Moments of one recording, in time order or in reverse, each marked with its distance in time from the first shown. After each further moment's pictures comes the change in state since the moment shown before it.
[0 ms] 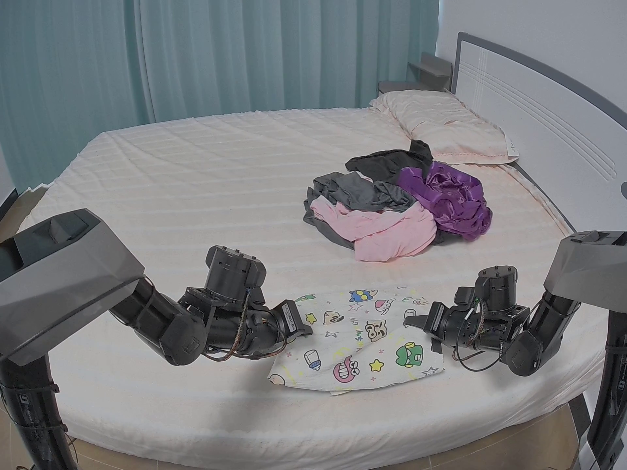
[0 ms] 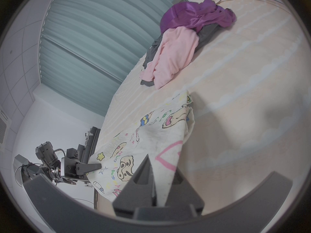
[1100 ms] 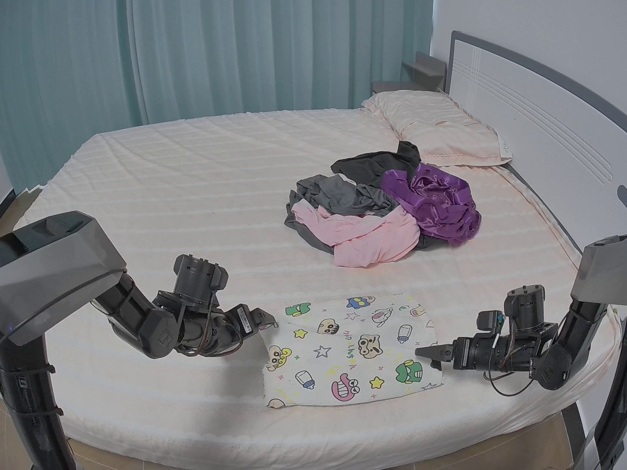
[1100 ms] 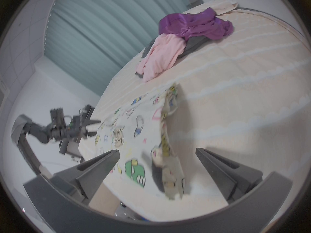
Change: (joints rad) left arm 0.137 0.020 0.074 0.018 0.197 0.104; right arm -0.069 -0.090 0.230 0.013 0.111 -0.313
